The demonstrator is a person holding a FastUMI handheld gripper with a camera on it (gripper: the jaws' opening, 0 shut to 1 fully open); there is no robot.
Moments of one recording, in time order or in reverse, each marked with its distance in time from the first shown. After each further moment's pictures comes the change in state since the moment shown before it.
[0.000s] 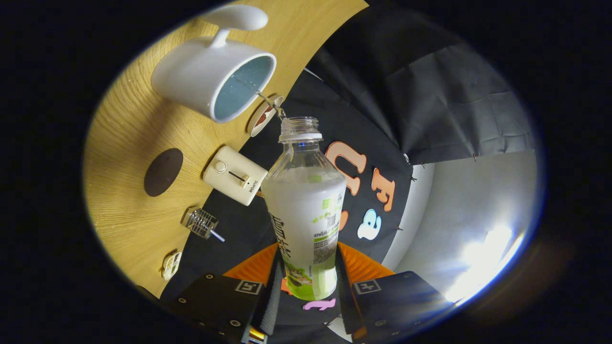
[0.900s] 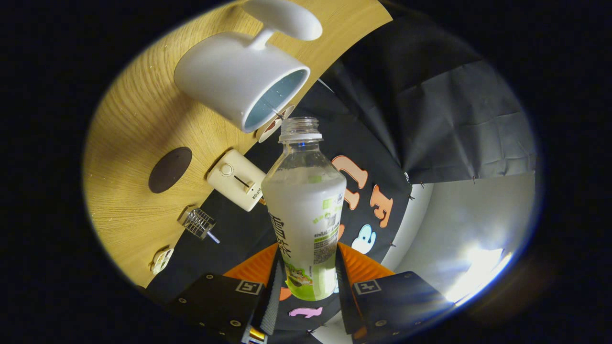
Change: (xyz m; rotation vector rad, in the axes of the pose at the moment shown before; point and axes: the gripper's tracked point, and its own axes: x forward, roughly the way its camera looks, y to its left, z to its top) arm -0.005 0.004 0.012 -0.084 -0.052 -0.023
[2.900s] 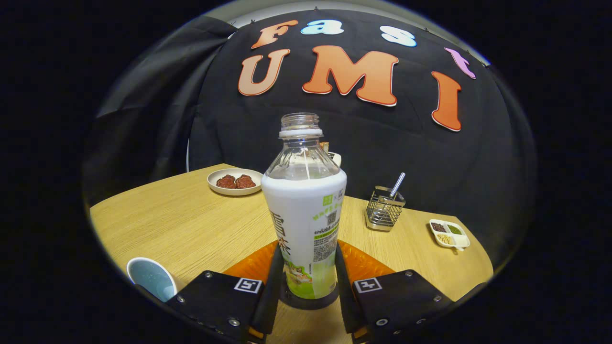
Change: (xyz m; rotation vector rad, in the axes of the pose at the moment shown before) arm 0.026 0.117 0.032 2.066 0.471 0.541
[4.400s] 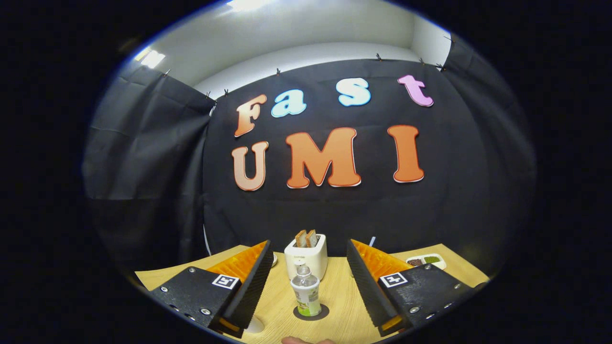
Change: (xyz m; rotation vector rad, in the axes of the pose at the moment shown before) arm -0.197 -0.057 0.182 0.183 -0.413 -0.016
